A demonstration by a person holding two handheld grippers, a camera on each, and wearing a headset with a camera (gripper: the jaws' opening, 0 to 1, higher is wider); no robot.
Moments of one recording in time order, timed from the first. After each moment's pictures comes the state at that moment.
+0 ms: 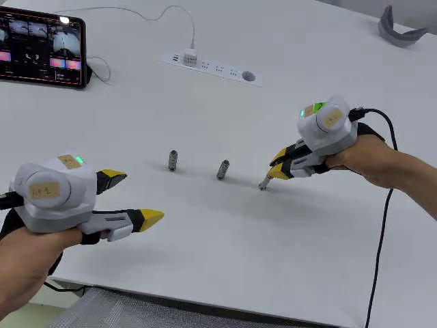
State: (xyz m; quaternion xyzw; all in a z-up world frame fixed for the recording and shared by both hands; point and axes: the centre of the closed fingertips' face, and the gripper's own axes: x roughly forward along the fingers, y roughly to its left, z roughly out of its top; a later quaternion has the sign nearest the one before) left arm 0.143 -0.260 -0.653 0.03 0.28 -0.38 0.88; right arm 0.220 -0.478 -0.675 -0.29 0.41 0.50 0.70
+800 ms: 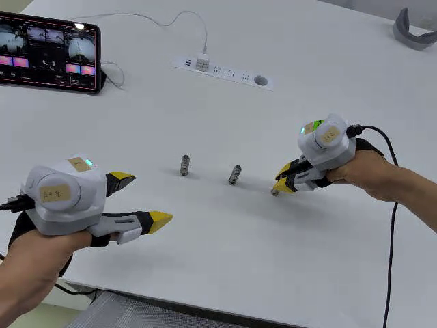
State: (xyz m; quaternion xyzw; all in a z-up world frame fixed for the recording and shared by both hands) left arm 0.145 -0.254 -0.650 0.03 0.28 -0.38 0.88; right arm 0.221 -0.475 -0.714 -0.29 0.42 0.50 0.69
